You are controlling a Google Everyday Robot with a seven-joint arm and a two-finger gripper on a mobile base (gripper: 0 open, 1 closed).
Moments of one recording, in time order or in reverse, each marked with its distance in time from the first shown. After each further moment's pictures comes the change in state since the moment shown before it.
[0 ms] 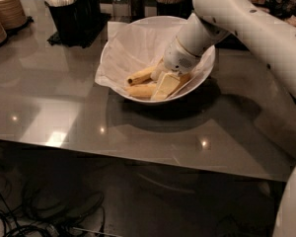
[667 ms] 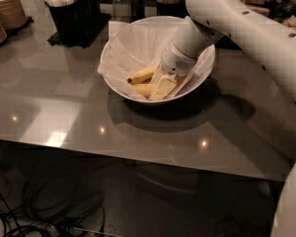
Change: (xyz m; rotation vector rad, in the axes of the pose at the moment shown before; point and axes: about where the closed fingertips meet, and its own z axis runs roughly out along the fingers) arm 0.002 0.003 0.006 -0.004 0.037 0.001
